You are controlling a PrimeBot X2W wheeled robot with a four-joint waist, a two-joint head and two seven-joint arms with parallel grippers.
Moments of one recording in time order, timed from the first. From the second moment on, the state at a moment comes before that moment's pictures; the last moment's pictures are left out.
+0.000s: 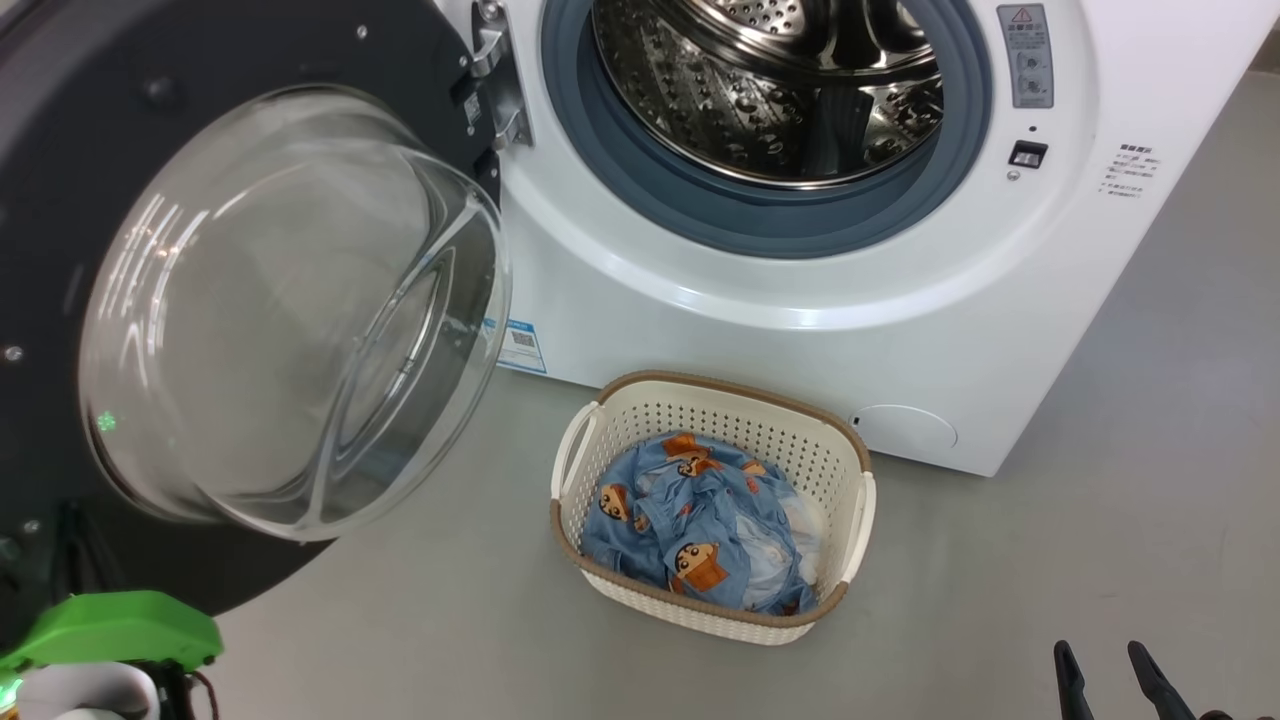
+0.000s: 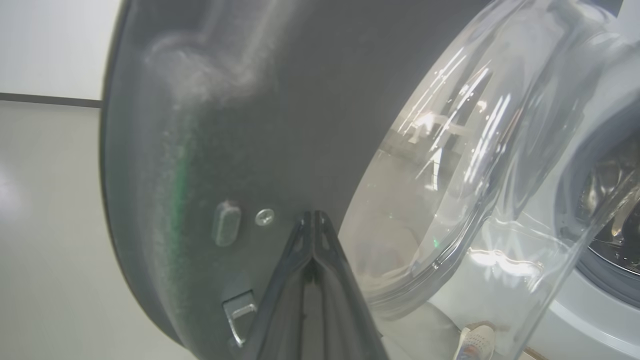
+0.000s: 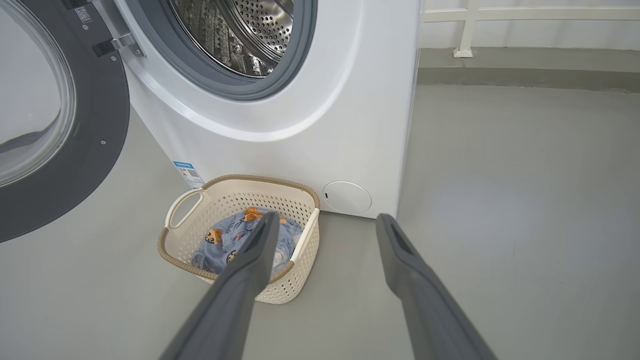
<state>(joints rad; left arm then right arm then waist) -0.20 0.15 0.09 0.33 -0.47 0.28 -0.24 0.20 -0.06 -0.17 0.16 0.19 0.13 -0.25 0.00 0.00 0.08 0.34</state>
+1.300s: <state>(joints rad) 0.02 0.07 0.03 -0.05 -0.37 0.10 -0.26 0.20 -0.06 -0.11 0.13 0.19 0.13 -0.25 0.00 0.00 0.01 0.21</state>
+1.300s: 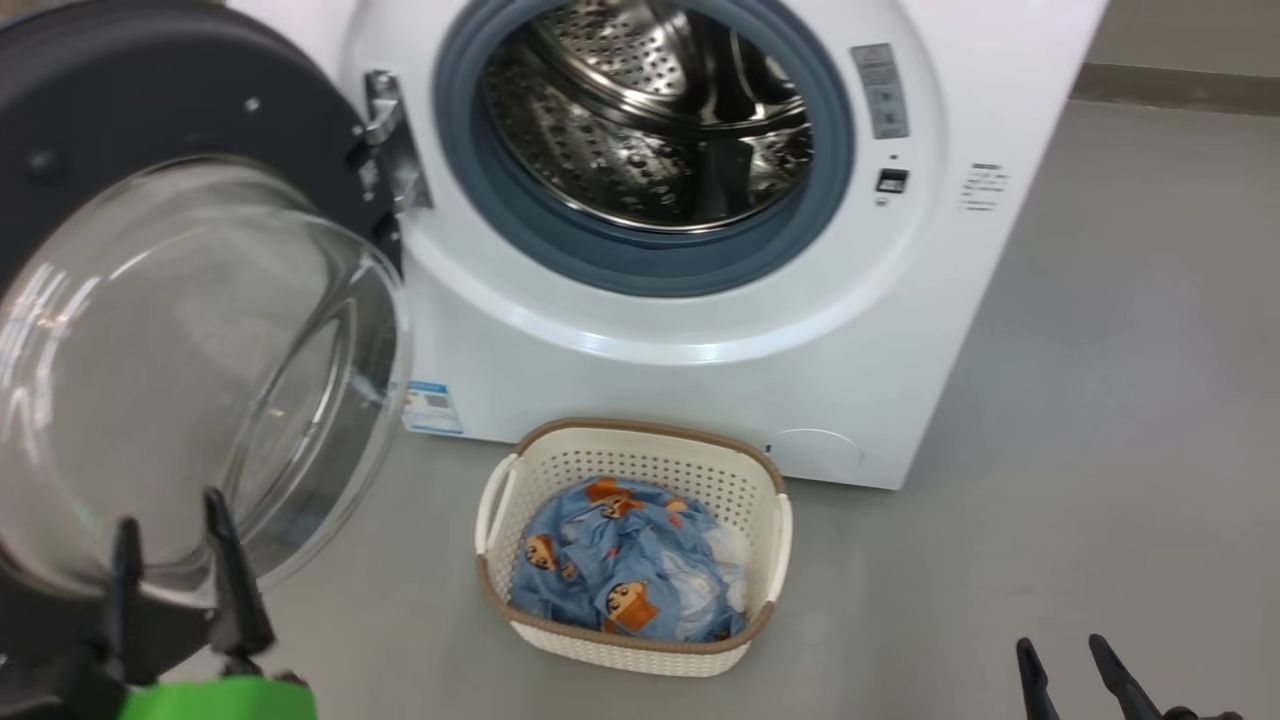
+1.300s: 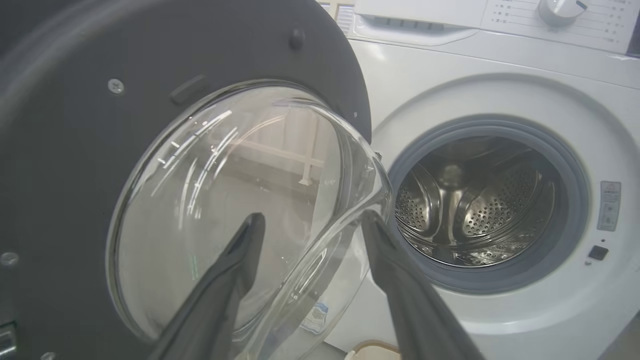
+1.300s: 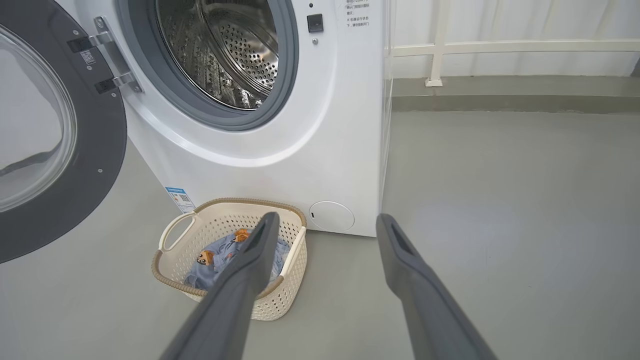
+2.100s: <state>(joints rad) 0.21 0.05 0.06 0.03 -0.29 0.00 -0.26 0.18 -0.07 -0.08 0.07 0.16 0.13 -0.25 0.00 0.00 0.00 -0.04</state>
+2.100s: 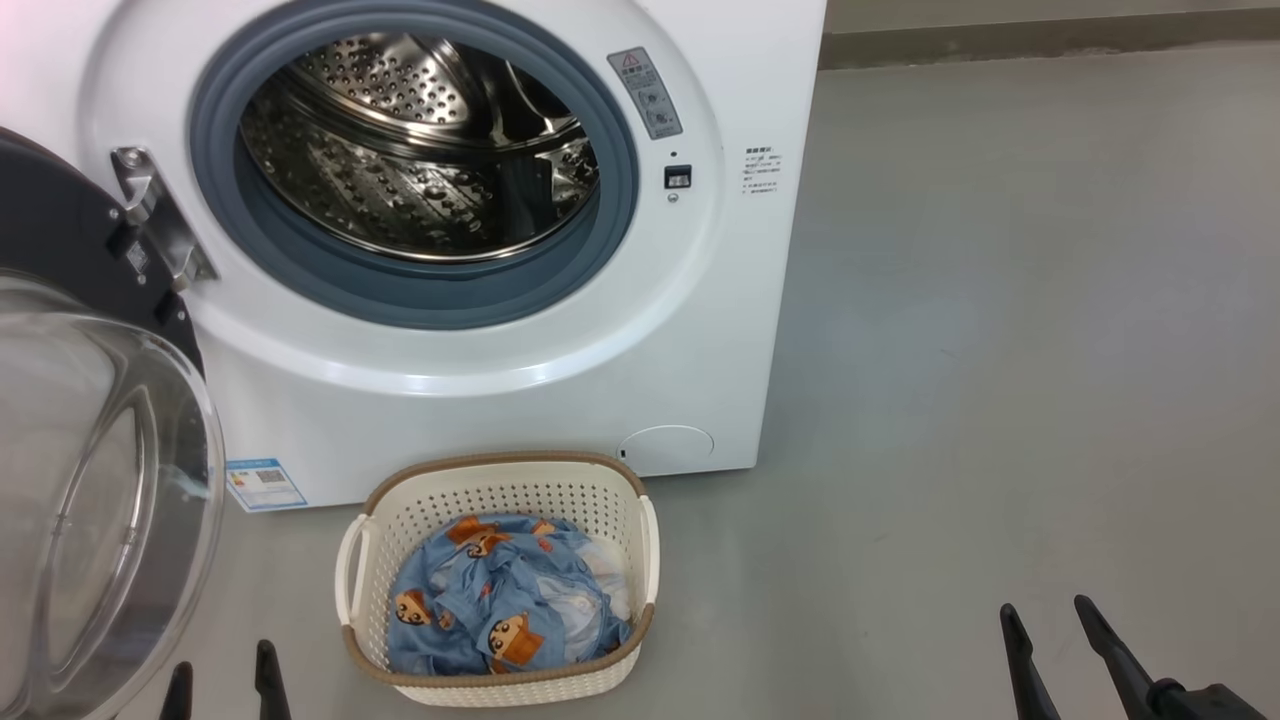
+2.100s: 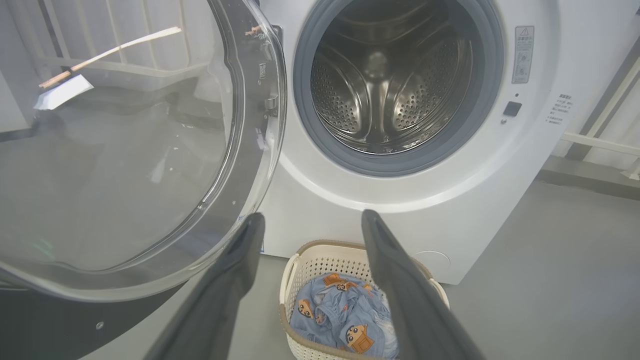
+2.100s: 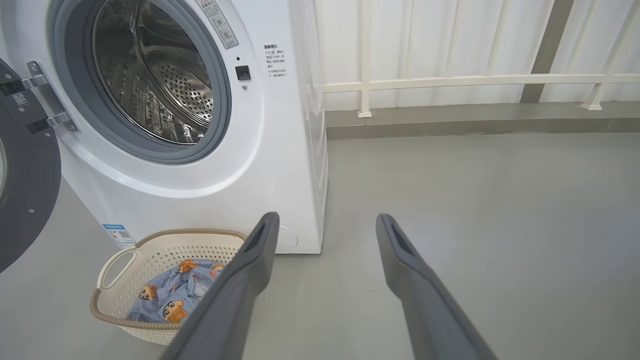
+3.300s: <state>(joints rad) 0.23 0.05 0.03 0.07 -0.31 0.01 -0.26 0.18 -0.09 -0.05 0.09 0.16 0.13 -0.25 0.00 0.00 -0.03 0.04</state>
